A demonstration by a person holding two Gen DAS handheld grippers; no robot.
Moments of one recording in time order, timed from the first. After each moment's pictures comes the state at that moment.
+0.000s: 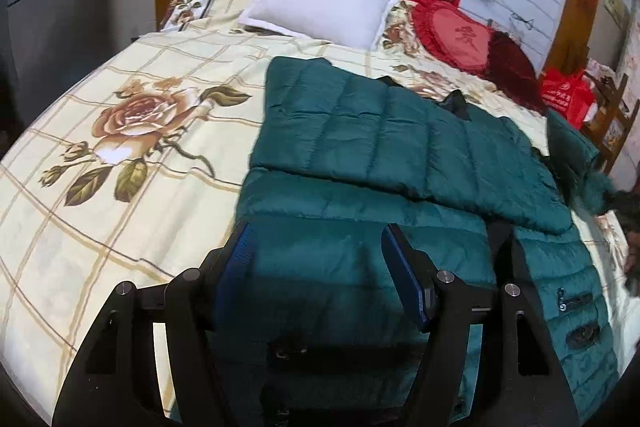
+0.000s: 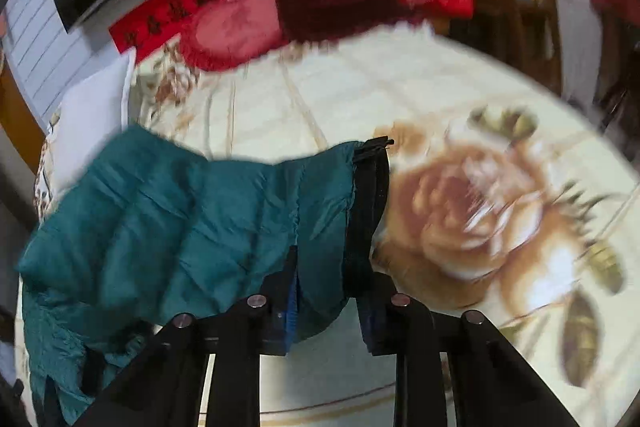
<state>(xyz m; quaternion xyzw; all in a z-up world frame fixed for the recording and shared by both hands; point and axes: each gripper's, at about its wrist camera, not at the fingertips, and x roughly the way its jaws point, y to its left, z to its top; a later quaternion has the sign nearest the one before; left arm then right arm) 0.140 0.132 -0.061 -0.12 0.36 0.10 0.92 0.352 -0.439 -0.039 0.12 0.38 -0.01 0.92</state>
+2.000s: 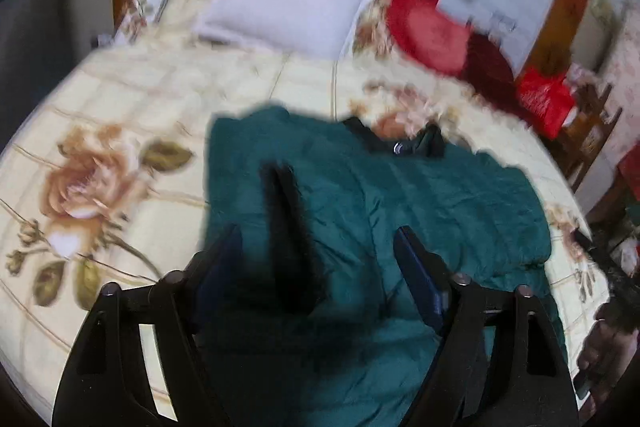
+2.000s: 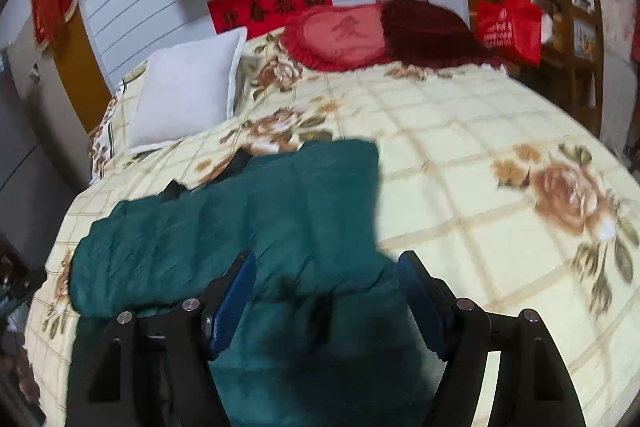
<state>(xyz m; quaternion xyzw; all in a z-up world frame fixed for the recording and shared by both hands) 0.248 0.147 -0.024 -0.13 0.40 0.05 0.91 0.296 -0.241 -0.008 0.06 0.35 0.10 0.93</state>
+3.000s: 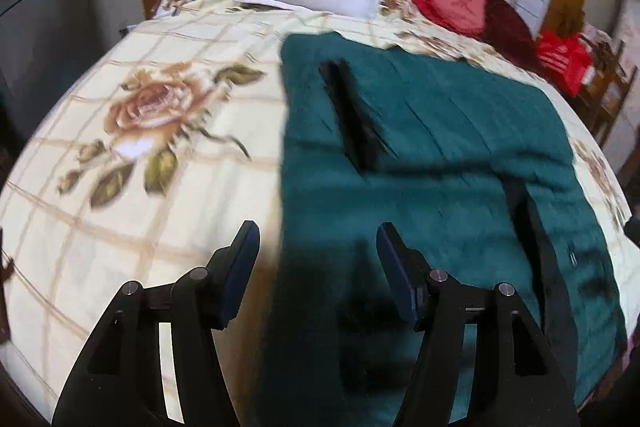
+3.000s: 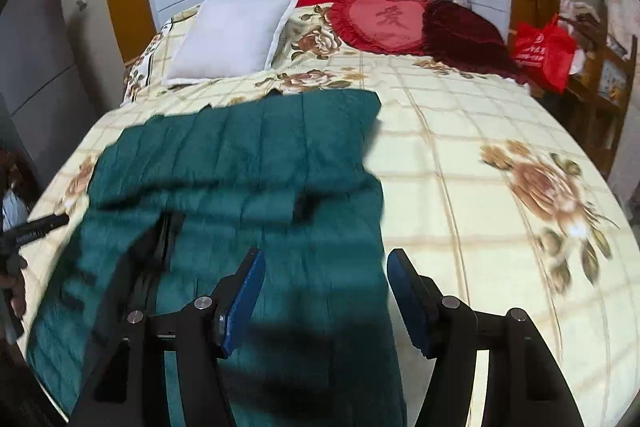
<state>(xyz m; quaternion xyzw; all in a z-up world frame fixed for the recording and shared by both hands) 0.116 0.149 -0.062 -0.08 0.42 0.07 0.90 0.166 -0.269 -0.017 -0.03 0.39 0.16 0.91</state>
